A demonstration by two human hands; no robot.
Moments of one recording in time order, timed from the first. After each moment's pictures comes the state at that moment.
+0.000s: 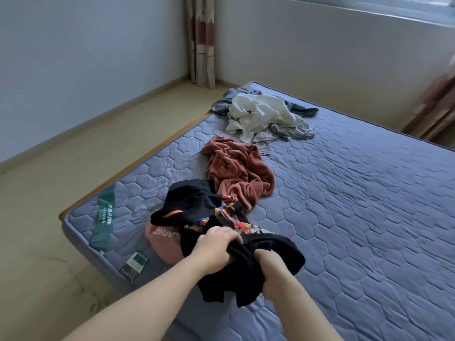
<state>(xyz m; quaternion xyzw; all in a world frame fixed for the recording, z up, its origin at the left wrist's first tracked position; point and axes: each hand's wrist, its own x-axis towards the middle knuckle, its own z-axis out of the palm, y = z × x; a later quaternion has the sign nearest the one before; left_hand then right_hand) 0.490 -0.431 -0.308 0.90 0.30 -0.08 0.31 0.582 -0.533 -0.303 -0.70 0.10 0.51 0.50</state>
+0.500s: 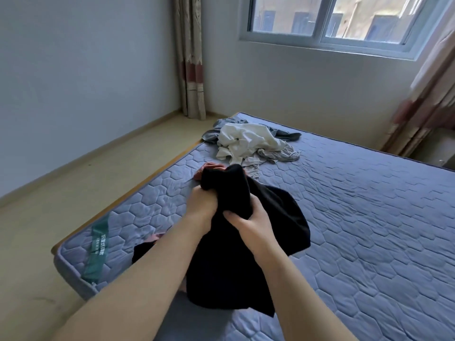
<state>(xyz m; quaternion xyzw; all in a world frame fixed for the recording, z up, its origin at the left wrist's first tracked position) 0.530 -0.420 -0.178 0.65 0.51 0.25 0.51 0.595 -0.515 -0.214 -0.71 -0.29 0.28 0.58</state>
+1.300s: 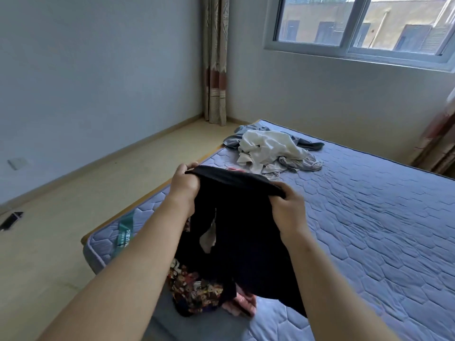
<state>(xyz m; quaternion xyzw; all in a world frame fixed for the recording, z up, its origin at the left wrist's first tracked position) 0.472 -0.357 -0.159 0.49 0.48 0.39 0.61 0.599 -0.486 -0.180 -0.72 -0.30 0.18 0.60</state>
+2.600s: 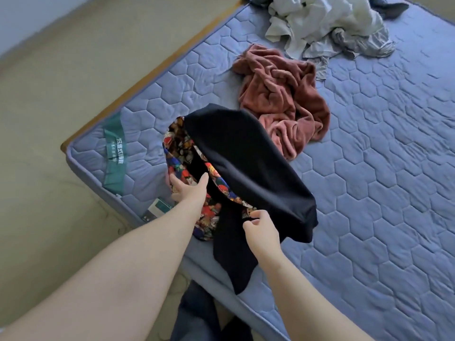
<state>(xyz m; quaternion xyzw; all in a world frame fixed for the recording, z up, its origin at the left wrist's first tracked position) 0.457 -0.284 -0.467 0.34 0.76 0.09 0.55 0.527 -0.420 -0.417 -0.85 -0.10 0.46 0.22</state>
